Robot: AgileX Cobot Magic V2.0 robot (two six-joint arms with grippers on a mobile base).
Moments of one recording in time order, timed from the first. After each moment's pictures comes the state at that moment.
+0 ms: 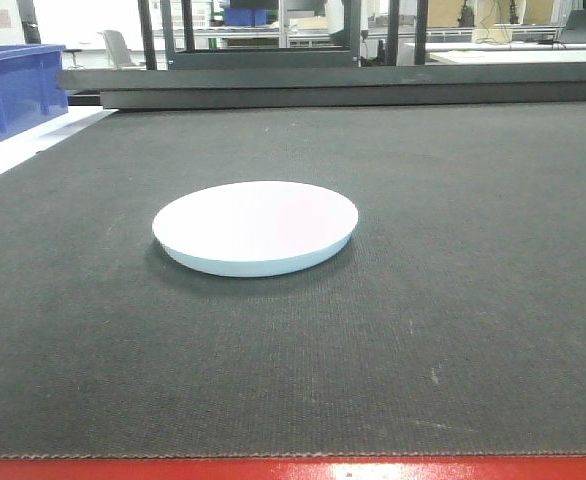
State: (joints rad) left arm 0.00 -0.02 0.03 -0.20 0.01 0.25; right arm 0.05 0.05 -0.24 0.08 0.31 -0.02
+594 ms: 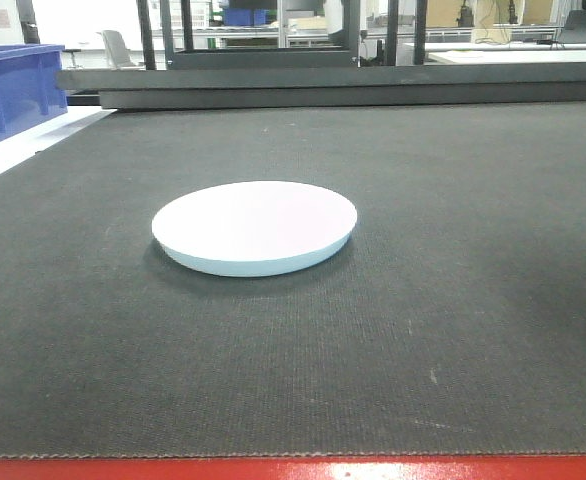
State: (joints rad) left arm 0.00 -0.02 0.03 -0.20 0.01 0.25; right arm 0.20 0.95 -0.83 0.08 0.56 0.00
